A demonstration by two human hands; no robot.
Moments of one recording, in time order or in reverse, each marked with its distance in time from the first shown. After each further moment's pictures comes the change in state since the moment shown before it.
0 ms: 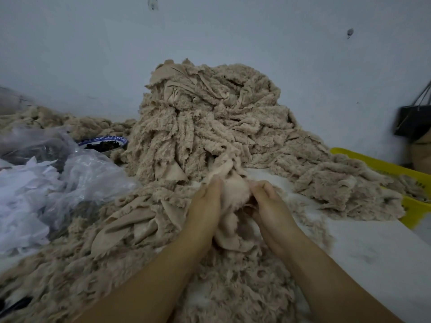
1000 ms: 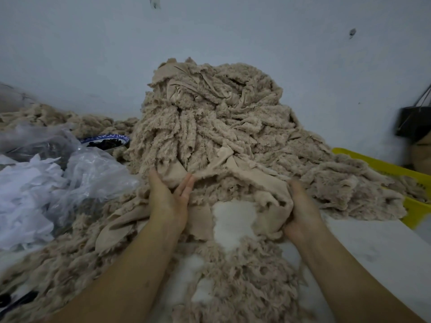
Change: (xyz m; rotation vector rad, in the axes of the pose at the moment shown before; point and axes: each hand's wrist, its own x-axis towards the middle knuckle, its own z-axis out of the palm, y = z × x) left_hand 0.040 0.008 -0.049 -0.992 0.293 -0.178; right_hand 0.015 -0.015 -0.034 0.427 0.211 0.178
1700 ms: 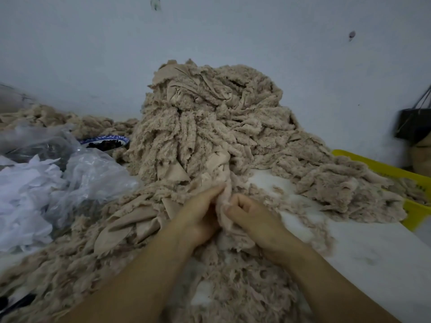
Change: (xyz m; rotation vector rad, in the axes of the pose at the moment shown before) left_hand -0.030 -0.026 0.008 0.538 -0.365 -0.450; right_hand -0.036 0.036 0.029 -0.774 -0.584 -0.240
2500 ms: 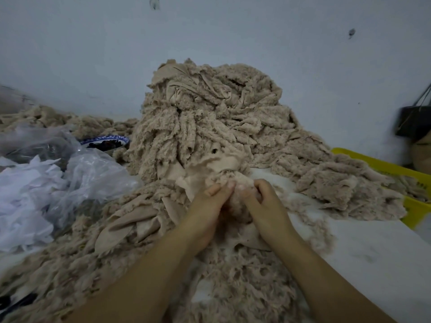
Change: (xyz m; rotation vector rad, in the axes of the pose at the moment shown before) left_hand 0.000 -0.014 0.005 0.203 -0.095 0.296; right_hand 0.010 0.012 -0.017 -0.391 0.391 -0.112
